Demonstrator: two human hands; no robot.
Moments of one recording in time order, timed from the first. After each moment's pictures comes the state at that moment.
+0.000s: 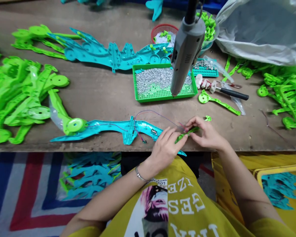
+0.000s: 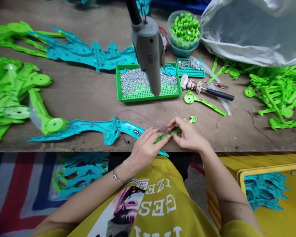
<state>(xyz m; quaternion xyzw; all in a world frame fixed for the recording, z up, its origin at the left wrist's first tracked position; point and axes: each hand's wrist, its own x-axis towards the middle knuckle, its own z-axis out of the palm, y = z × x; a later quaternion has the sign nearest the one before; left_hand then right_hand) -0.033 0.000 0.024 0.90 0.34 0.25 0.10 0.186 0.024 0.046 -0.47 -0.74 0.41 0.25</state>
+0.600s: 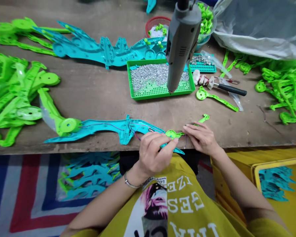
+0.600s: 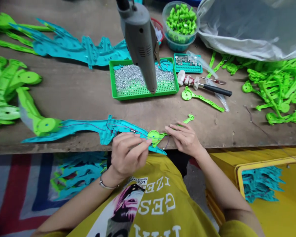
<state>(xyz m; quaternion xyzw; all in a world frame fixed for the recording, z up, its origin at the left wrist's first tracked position) -0.053 -0.007 0.054 0.82 0.36 0.44 0.02 0.193 -0.016 0.009 -0.45 -0.83 0.13 0.29</state>
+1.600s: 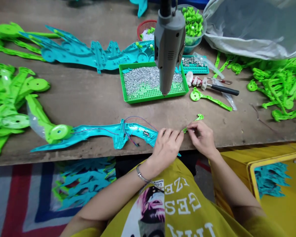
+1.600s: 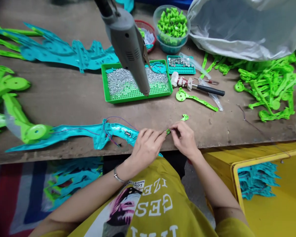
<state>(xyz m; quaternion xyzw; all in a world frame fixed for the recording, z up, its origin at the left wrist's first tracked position) -0.007 0.002 0.032 0.92 0.36 0.15 0.06 0.180 -0.013 0.027 -0.59 -0.70 0.18 0.36</state>
